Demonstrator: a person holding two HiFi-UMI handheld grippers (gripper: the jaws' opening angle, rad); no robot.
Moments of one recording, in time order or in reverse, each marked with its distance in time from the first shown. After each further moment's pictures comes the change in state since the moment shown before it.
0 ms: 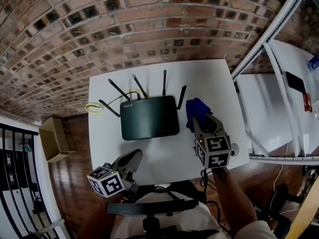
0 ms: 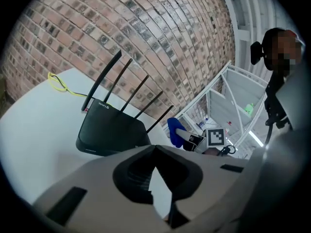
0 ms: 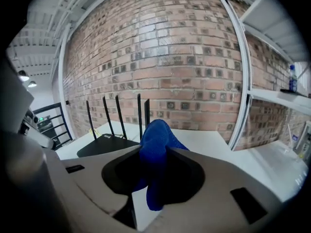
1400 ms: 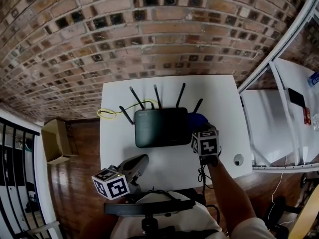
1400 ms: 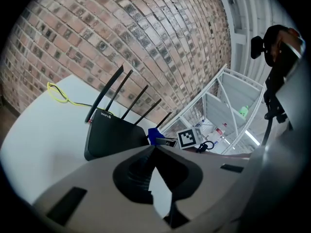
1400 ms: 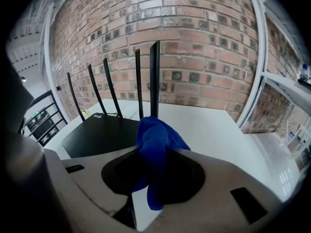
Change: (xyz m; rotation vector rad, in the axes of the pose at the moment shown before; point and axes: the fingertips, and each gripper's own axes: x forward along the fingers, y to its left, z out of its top) left arm -0.037 0.008 0.029 0.035 -0.005 -0.034; right arm 0.072 0.031 -0.049 0.006 0.295 -0.046
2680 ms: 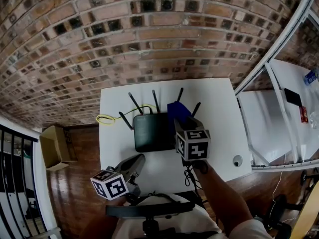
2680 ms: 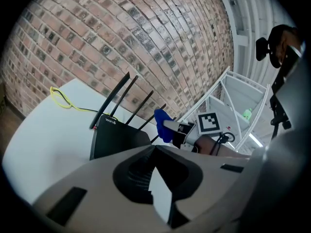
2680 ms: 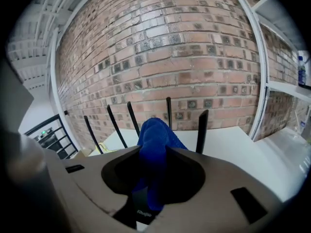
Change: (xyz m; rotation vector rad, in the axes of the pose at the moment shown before) left arm -0.004 0.015 0.020 -0.011 -0.029 0.028; right arm -0.039 0.075 0.099 0.104 -0.231 0.100
